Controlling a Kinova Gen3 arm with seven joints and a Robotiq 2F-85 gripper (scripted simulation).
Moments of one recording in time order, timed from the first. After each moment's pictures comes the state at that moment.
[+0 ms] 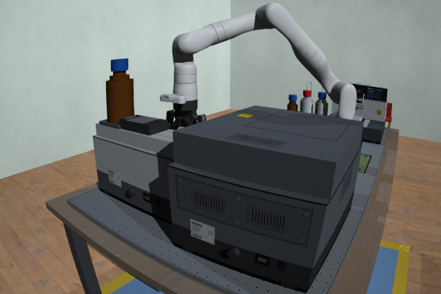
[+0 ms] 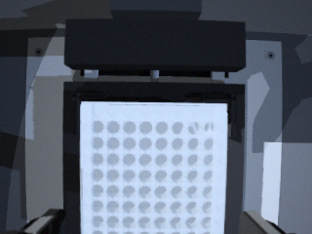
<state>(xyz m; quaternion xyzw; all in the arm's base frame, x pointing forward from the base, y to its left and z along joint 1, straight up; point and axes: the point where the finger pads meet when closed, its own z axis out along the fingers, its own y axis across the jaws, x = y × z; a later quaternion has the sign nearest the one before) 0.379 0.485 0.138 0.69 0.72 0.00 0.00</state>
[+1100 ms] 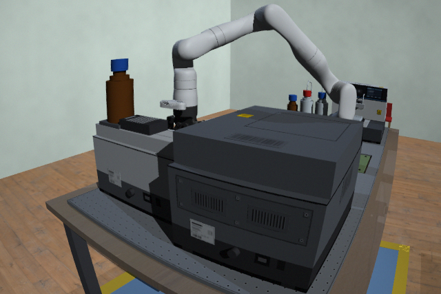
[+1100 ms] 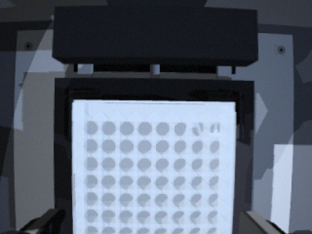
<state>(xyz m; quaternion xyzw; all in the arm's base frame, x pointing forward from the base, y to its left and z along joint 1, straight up) 0.379 0.485 0.120 0.69 0.72 0.00 0.00</state>
